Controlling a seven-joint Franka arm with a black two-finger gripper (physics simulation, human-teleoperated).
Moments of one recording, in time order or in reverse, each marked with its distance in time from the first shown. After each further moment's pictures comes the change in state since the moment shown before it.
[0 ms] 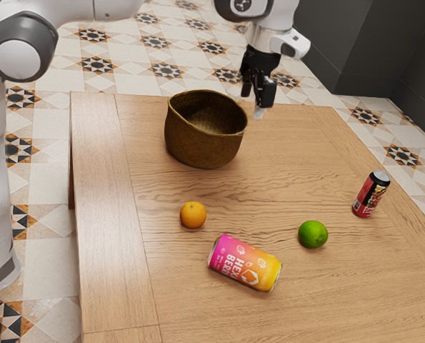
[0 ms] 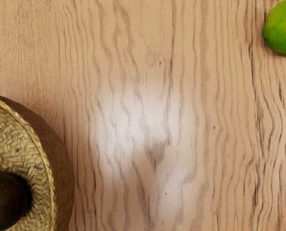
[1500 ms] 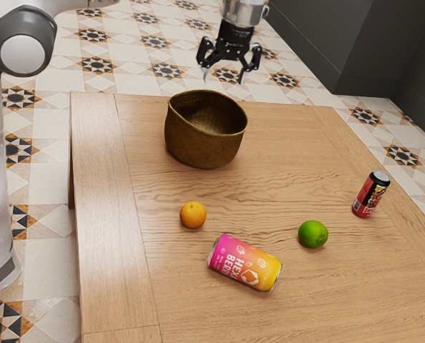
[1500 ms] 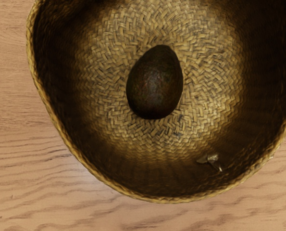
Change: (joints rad) arm -0.055 -0.040 0.245 -0.004 -0.029 -0.116 -1.348
